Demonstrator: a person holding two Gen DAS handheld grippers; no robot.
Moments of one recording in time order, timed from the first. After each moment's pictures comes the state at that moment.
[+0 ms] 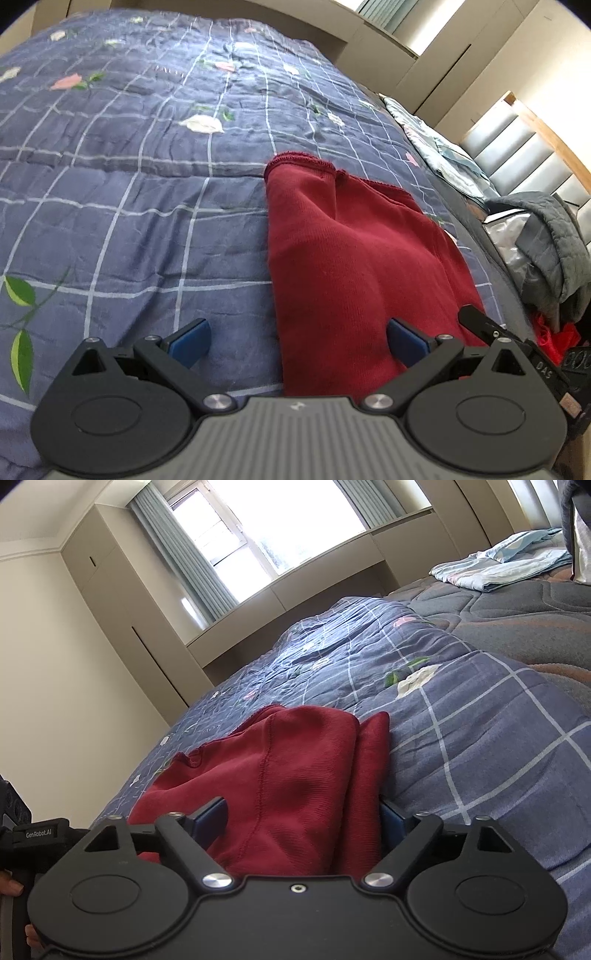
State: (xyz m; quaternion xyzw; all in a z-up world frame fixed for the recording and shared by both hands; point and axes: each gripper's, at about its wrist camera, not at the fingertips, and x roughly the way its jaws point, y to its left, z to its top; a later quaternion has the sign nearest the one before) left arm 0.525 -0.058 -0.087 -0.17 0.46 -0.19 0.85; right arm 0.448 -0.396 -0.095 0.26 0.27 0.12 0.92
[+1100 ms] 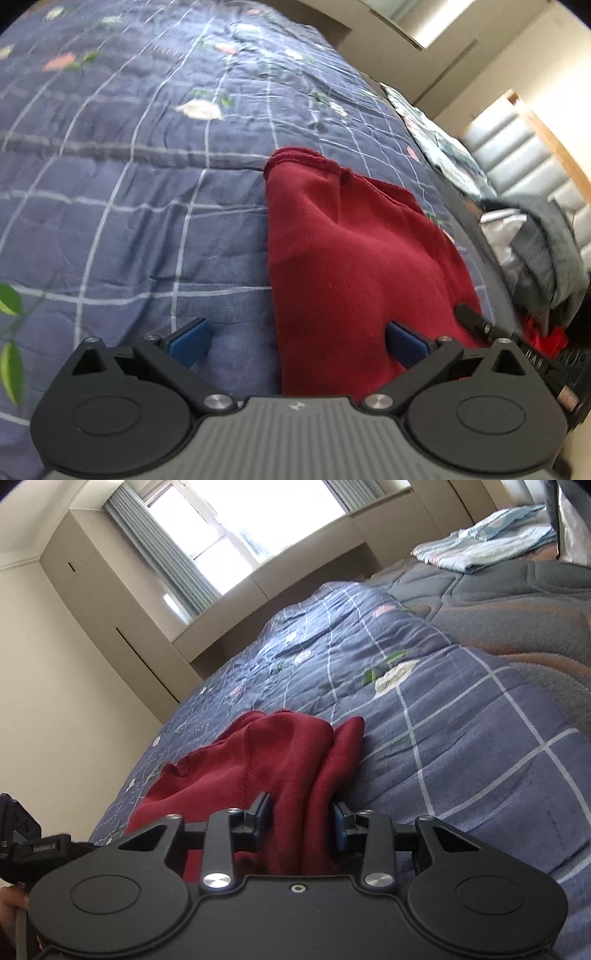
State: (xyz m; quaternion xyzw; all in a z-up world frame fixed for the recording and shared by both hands) left arm 0.544 -0.055 -0.092 -0.19 0.49 -0.20 0.83; right arm 0.460 -0.414 -0.089 0.29 0.31 0.11 0.90
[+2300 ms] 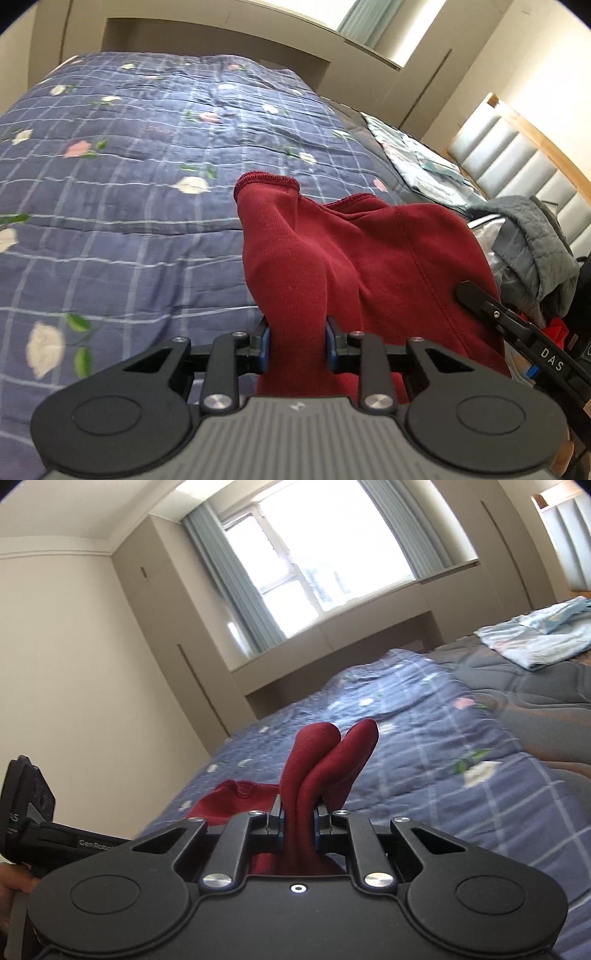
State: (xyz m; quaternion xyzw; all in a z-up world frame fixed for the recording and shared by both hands) left arm 0.480 -0.053 0.012 -0.13 0.44 -0.18 0.87; right arm 0.408 -0.342 0.023 0.22 0.20 0.17 0.94
